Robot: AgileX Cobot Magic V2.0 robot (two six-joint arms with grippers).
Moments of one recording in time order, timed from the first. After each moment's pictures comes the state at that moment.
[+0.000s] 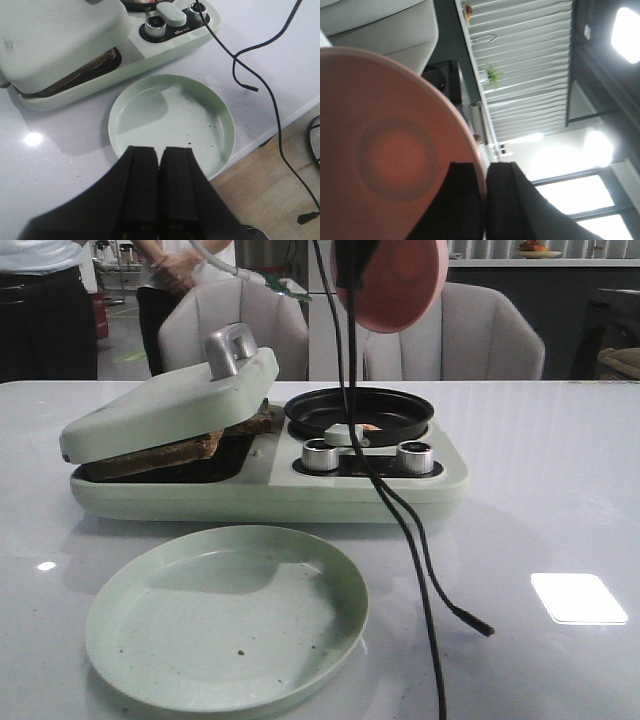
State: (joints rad) left arm -0.39 0.73 -0.66 -0.45 0.72 0.41; right arm 0.69 2.24 -2.02 -1.65 1.19 0.46
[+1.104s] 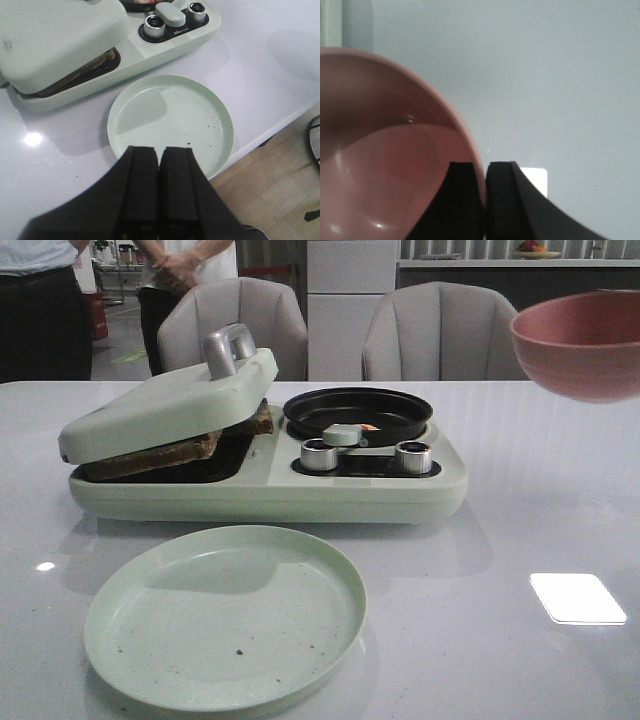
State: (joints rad) left arm -0.39 0.73 -0.66 -0.45 0.72 0.41; right arm -0.05 1.64 -1.45 0.02 1.05 0.06
